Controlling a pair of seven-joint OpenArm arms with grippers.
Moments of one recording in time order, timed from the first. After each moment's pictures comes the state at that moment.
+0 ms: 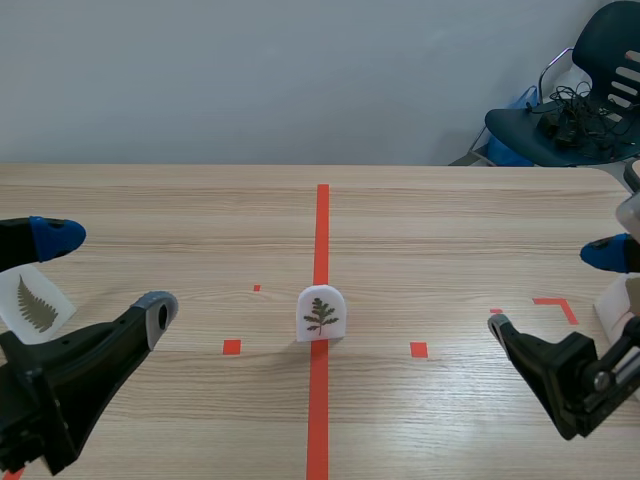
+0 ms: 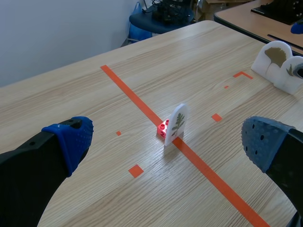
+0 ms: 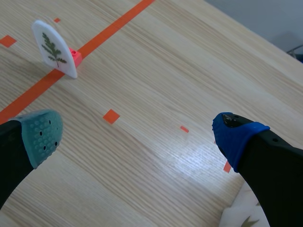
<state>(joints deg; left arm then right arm) 48.0 -32.6 -8.5 120.6 -22.1 -27.0 -9.3 -39.4 30.7 12.3 114.7 11.3 25.6 -4.3</state>
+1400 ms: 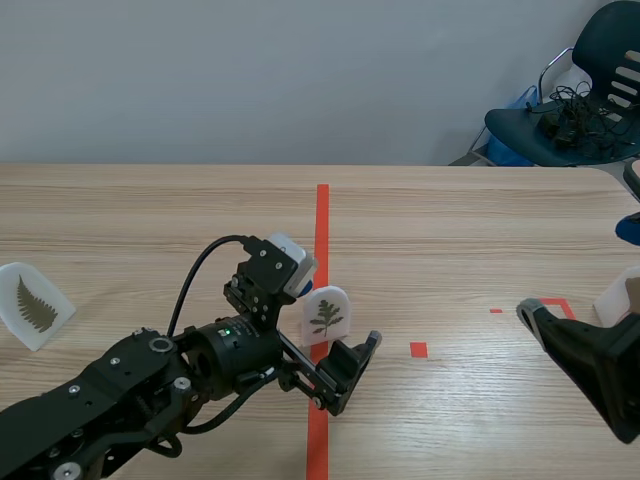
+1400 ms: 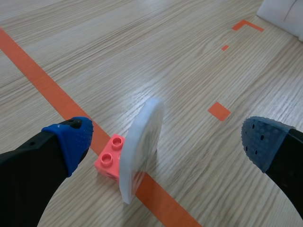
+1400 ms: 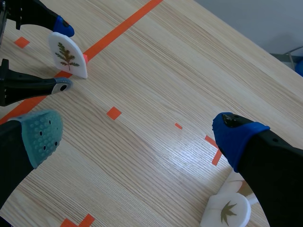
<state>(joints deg) -3.1 -8.9 29.2 62.0 -2.6 -22.3 -13.2 -46.8 30.5 21.8 125.1 17.3 29.9 -11.5</state>
